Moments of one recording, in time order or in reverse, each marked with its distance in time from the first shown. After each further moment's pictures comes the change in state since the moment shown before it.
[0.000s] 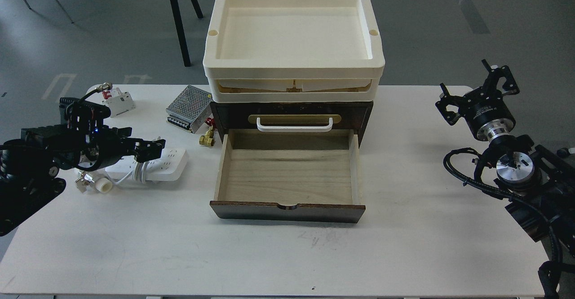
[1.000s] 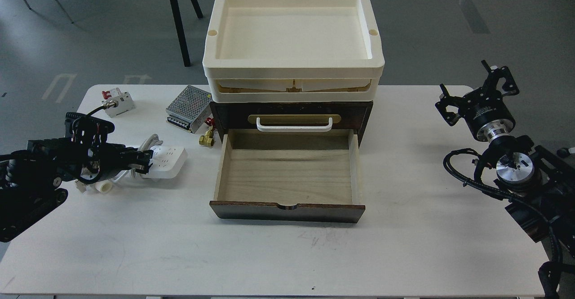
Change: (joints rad) left arm -0.015 -0.010 0.047 0.063 -0.008 0.003 -0.021; right arm -0.001 0.000 -0.003 0.001 0.000 0.000 0.000
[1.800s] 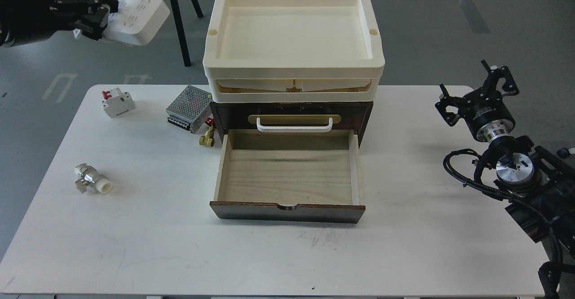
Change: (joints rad) left arm -0.584 0.386 -0.047 -0.537 -0.067 -0.178 -0.035; right arm -0.001 0.000 0.000 -0.001 0.000 0.000 0.000
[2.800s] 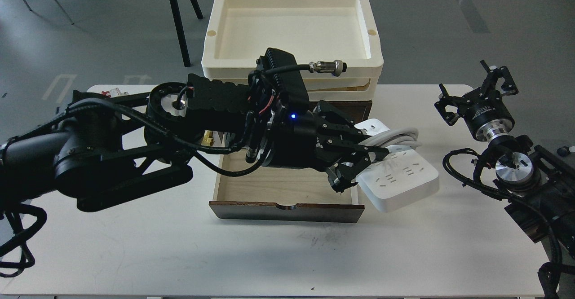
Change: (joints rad) left arm 0.239 -0.731 0.046 -0.144 0.072 -0.033 0.121; right arm -0.001 0.001 0.000 0.004 0.000 -0.003 0.000
